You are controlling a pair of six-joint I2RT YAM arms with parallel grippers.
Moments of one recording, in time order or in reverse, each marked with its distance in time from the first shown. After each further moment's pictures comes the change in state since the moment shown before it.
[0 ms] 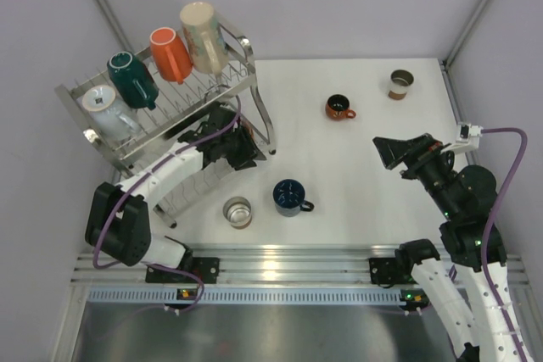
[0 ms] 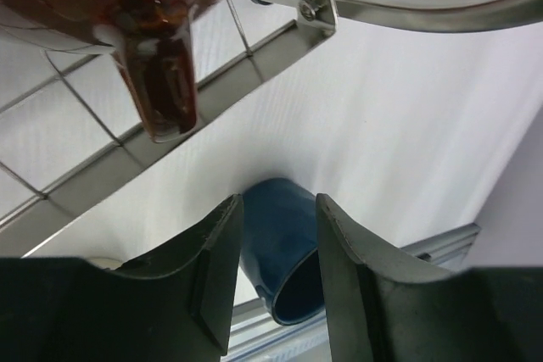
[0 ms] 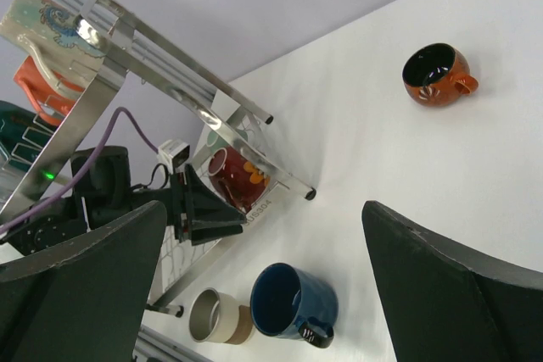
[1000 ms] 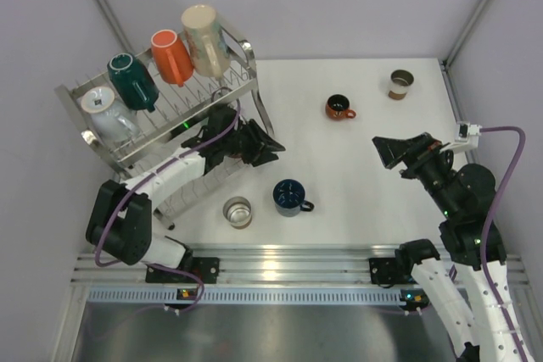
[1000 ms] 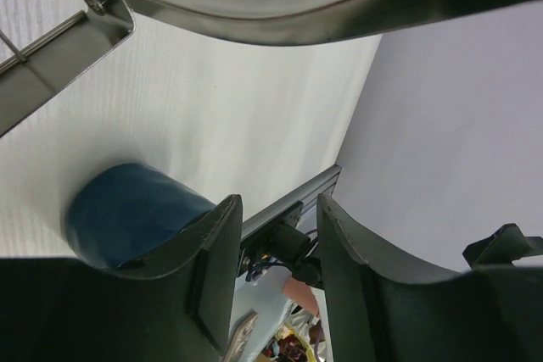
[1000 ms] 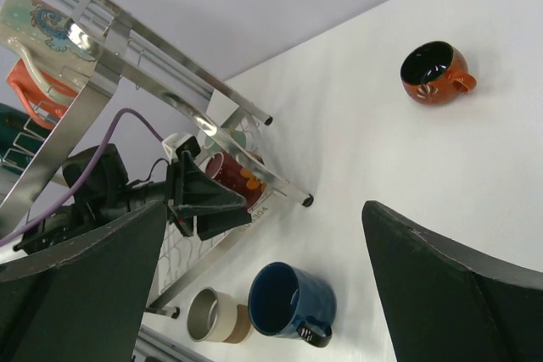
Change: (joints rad) left arm -0.008 0.002 -0.091 0.347 0.298 -0.281; right arm 0.000 0.009 0.001 0.000 0.000 -0.003
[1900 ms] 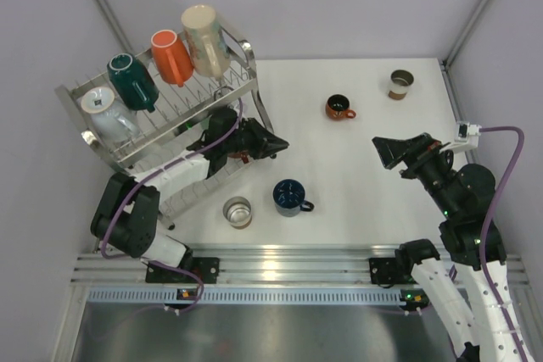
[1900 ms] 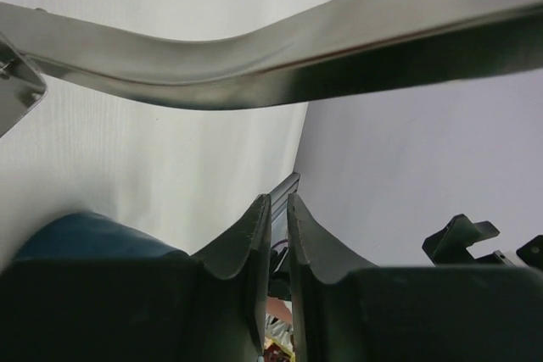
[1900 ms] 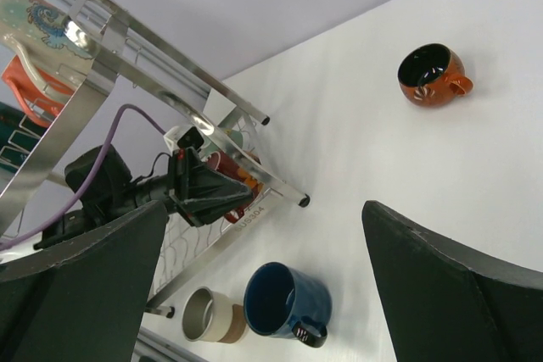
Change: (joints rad) left arm 0.000 0.060 -0.064 0.322 0.043 -0.105; right arm 0.000 0.000 0.000 0.000 0.000 -0.016
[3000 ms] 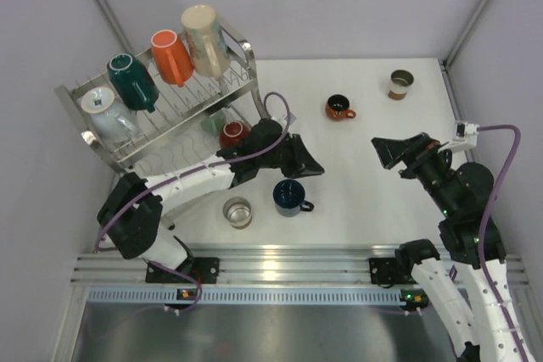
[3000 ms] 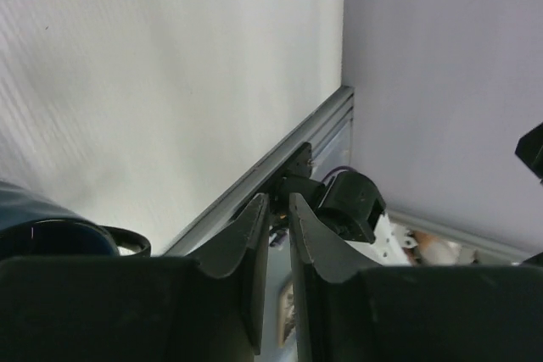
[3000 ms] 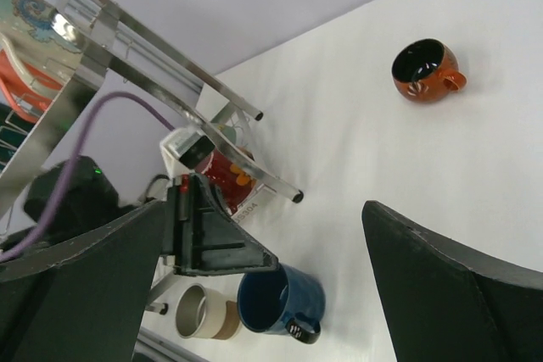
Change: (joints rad) left arm -0.331 0.016 0.092 -0.117 -0.112 0.136; right arm 0.000 0.005 0.000 -0.006 0.001 -0.009
